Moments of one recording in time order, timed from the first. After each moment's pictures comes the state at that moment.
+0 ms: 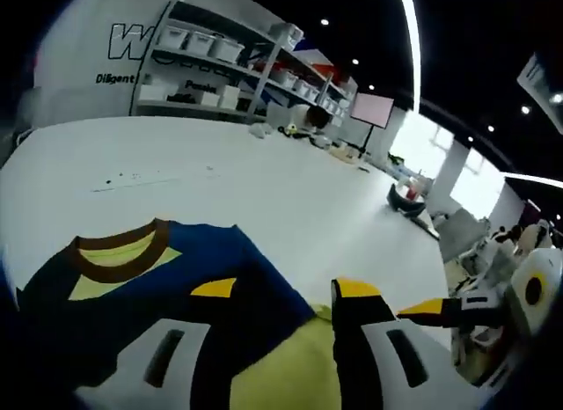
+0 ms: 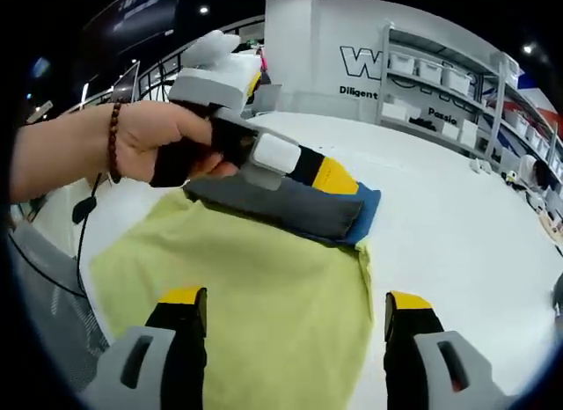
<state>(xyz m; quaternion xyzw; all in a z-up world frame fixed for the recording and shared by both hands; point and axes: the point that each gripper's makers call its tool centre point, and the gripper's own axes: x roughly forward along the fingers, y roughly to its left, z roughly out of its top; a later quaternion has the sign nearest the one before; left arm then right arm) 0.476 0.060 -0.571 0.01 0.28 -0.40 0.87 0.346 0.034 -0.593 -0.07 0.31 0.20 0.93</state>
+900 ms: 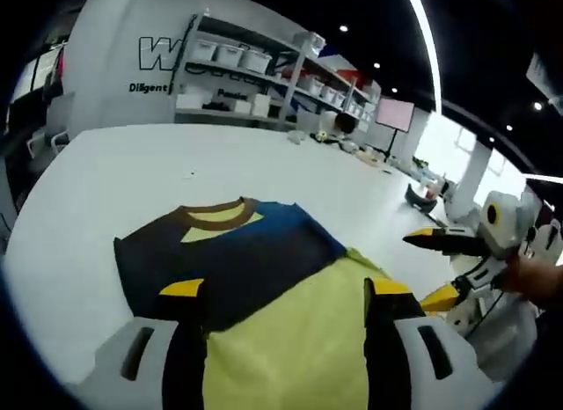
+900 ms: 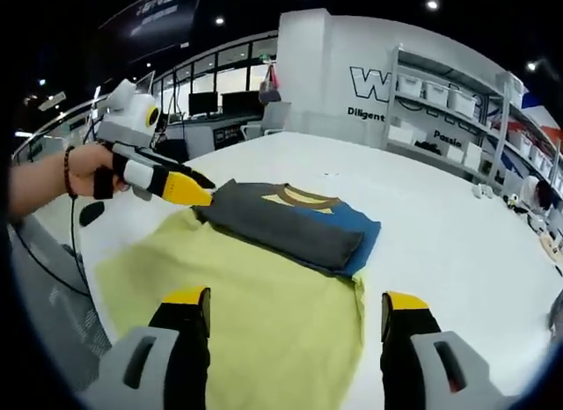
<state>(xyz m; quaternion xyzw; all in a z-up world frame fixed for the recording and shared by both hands) 0.417 0.198 -0.554 -0.06 0.28 -0.34 0.89 0.350 0.039 -0.560 -0.08 0.26 0.23 0.94</state>
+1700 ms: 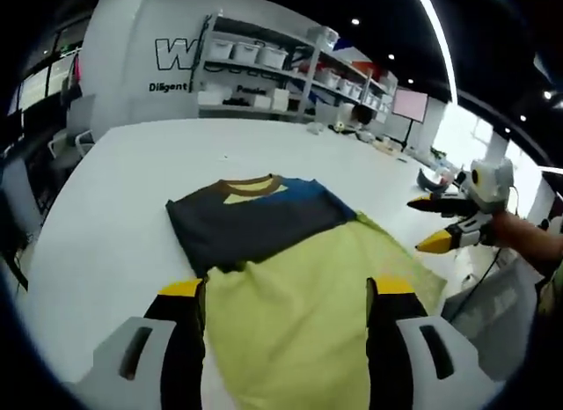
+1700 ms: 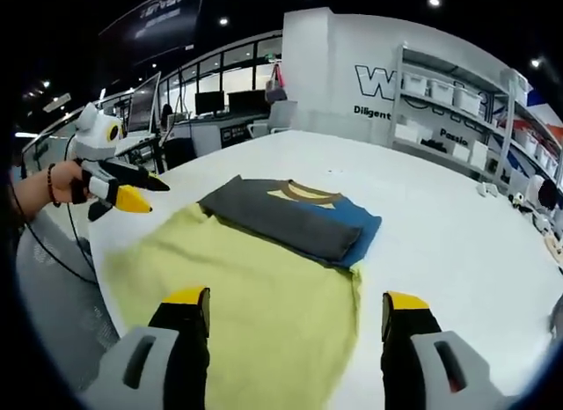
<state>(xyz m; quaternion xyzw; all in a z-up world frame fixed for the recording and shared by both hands) 0.355 0.259 -0.559 -0.03 0.29 -0.30 0.91 0.339 0.027 -0.560 -0.09 0.27 0.25 0.93</state>
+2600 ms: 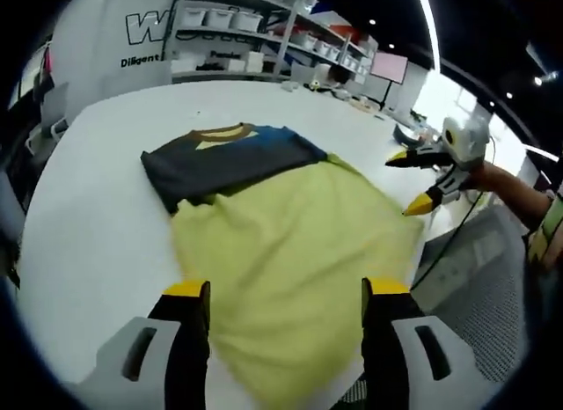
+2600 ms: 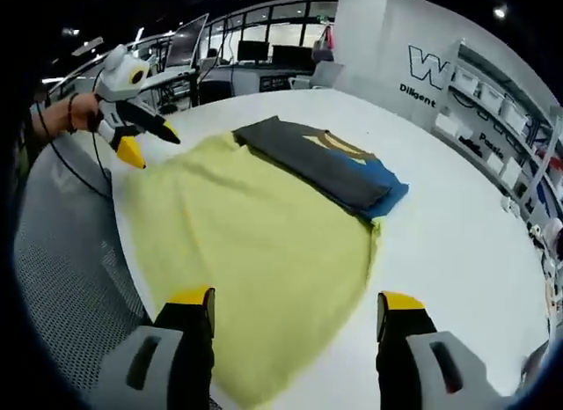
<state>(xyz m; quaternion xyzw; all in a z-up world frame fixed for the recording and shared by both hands) 0.293 0.262 -0.601 0.03 0.38 -0.36 0.85 0.290 0.016 -0.607 -0.20 0.36 0.33 0.85</state>
